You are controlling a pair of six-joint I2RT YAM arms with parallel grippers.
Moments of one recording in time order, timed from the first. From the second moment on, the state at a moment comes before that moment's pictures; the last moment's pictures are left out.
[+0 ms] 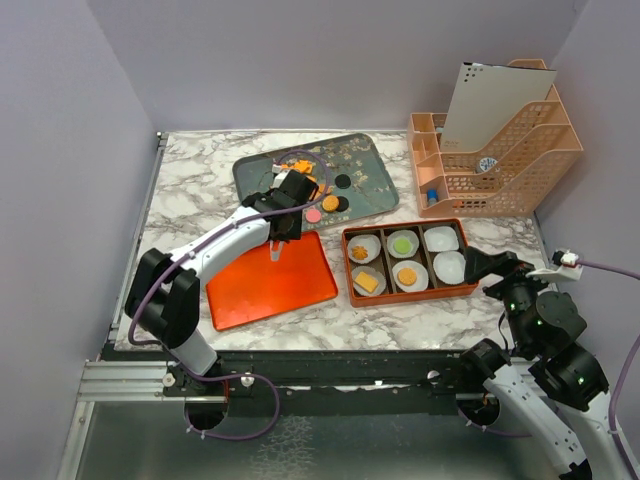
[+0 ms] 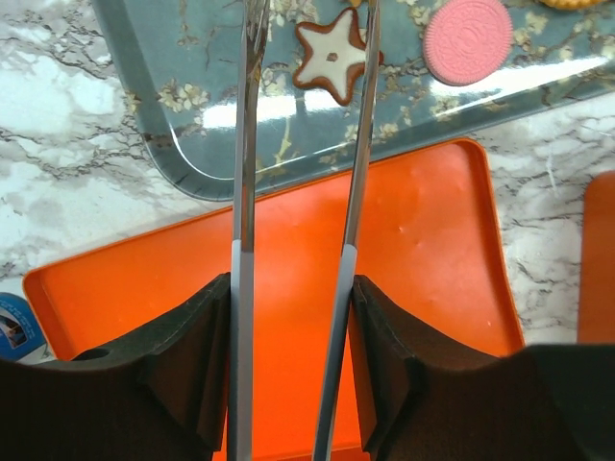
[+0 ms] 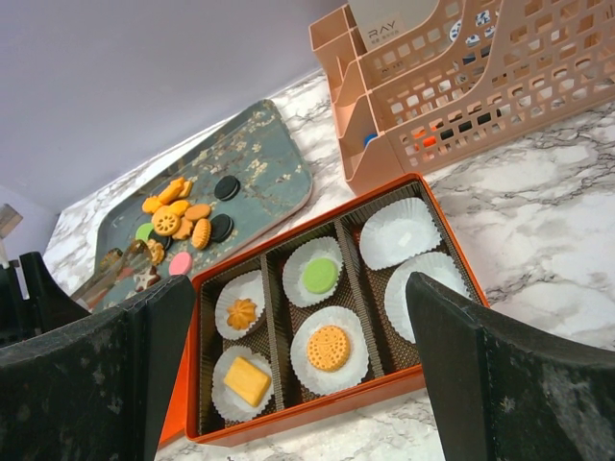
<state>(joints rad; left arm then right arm) -0.61 1.62 1.25 -0.69 -0.43 -0.45 0.56 0.16 0.69 -0.64 0.59 0.53</state>
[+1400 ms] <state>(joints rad) -0.55 1.54 1.16 -0.71 -0.25 -0.42 0.56 0.15 0.69 -0.64 0.59 0.53</state>
